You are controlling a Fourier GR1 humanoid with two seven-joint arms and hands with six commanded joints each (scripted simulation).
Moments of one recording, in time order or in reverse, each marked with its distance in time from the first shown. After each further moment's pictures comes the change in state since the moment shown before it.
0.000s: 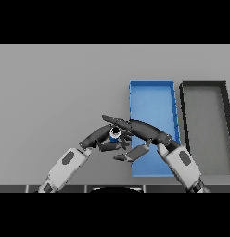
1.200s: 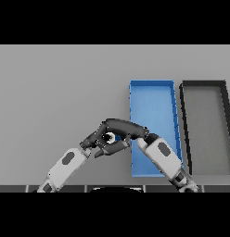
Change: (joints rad) left arm -0.009 0.010 -0.009 -0.010 -0.036 -0.002 -0.023; right arm -0.153 0.169 0.067 0.177 0.042 0.045 -0.027
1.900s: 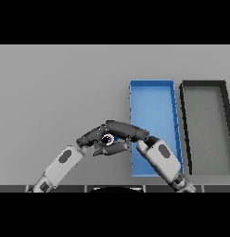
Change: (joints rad) left arm -0.022 0.056 0.008 0.019 -0.084 -0.073 -0.007; right arm 0.027 0.035 -0.008 -0.042 -0.055 -0.008 0.050
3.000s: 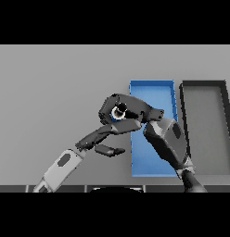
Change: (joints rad) left arm 0.057 0.003 -0.008 -0.027 0.019 0.038 0.147; right arm -0.336 -0.049 -0.221 0.006 -0.465 -0.238 0.198
